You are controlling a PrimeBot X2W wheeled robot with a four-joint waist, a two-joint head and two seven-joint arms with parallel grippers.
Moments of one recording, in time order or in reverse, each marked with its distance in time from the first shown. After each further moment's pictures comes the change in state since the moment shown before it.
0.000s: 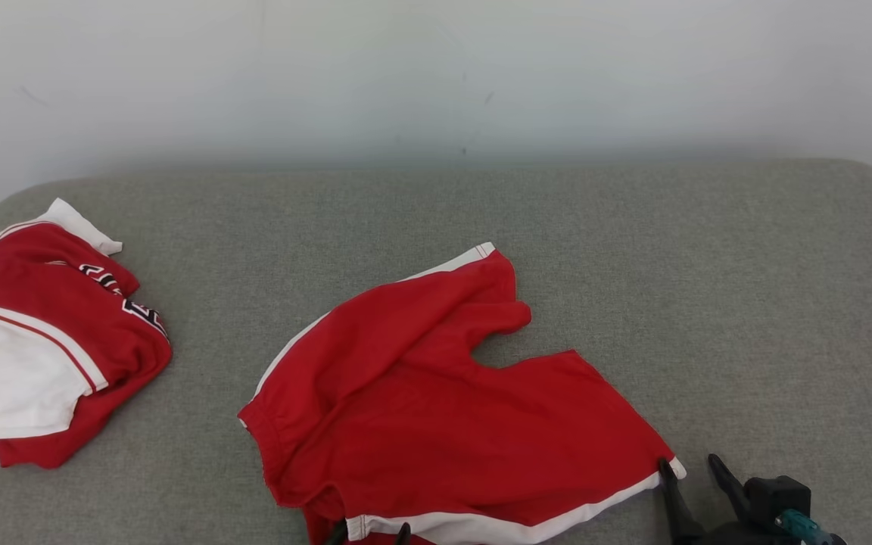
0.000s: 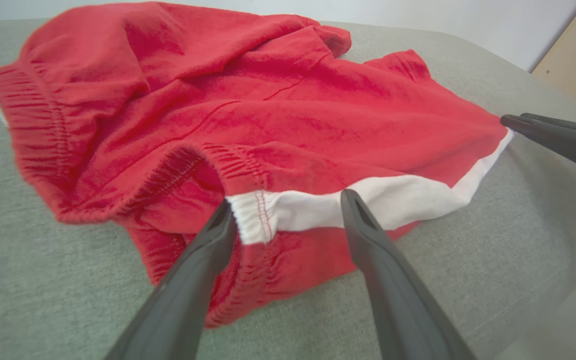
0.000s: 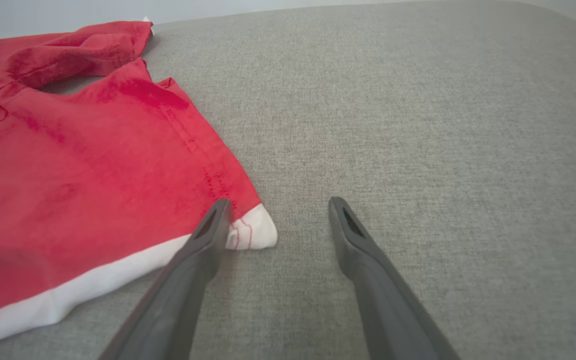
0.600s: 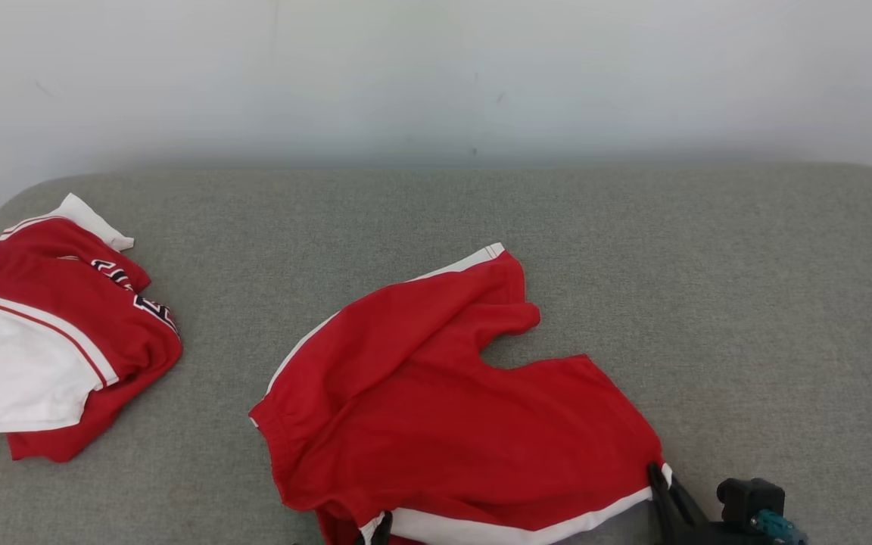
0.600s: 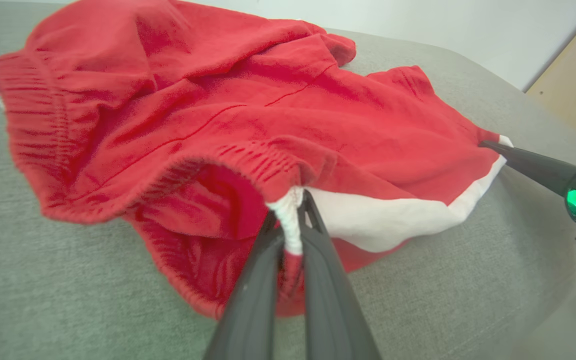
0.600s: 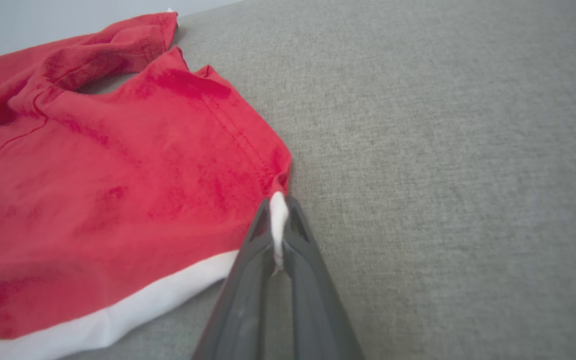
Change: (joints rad) left arm -0.057 0.001 -0.055 0.053 -0.097 0.000 0.000; right arm -0.056 0.032 0.095 0.108 0.124 -0.002 -0.004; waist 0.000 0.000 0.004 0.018
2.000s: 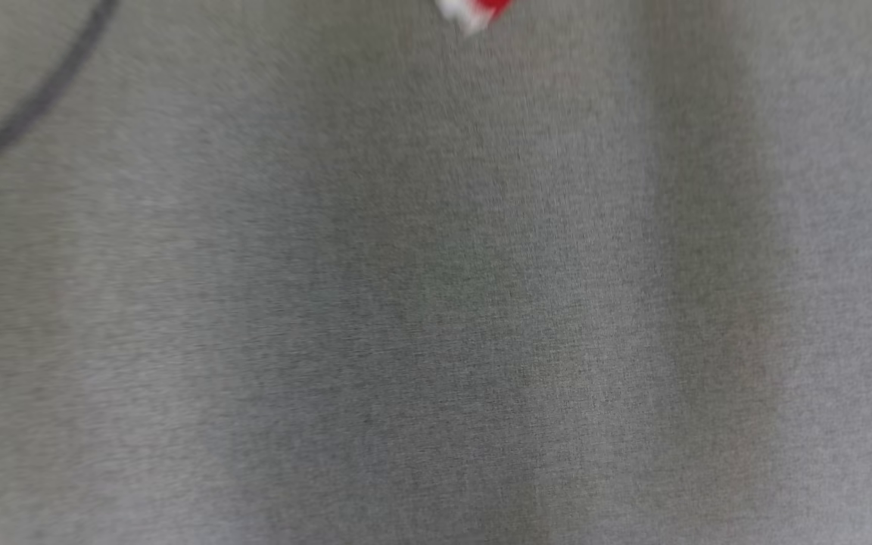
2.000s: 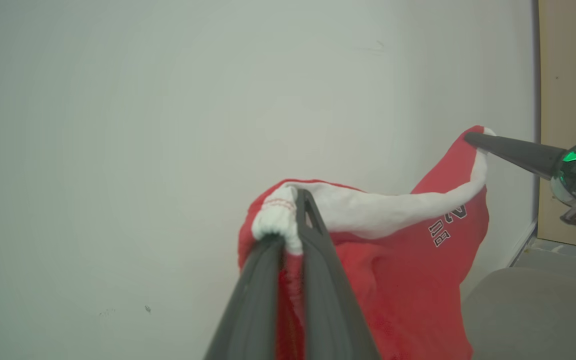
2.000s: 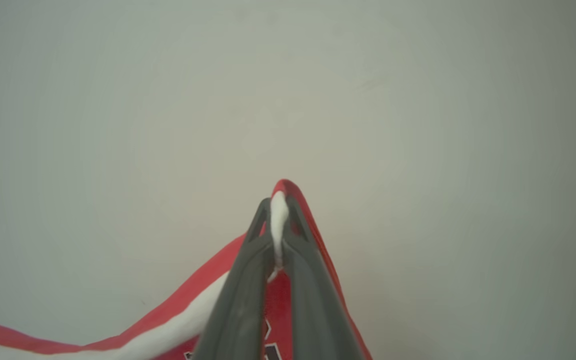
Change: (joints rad) left arm -1.633 0.393 -0.345 -0.043 -0.479 0.000 0.178; right arm -1.406 -0.067 -0.037 -0.056 0.297 0.000 0.250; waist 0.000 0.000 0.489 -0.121
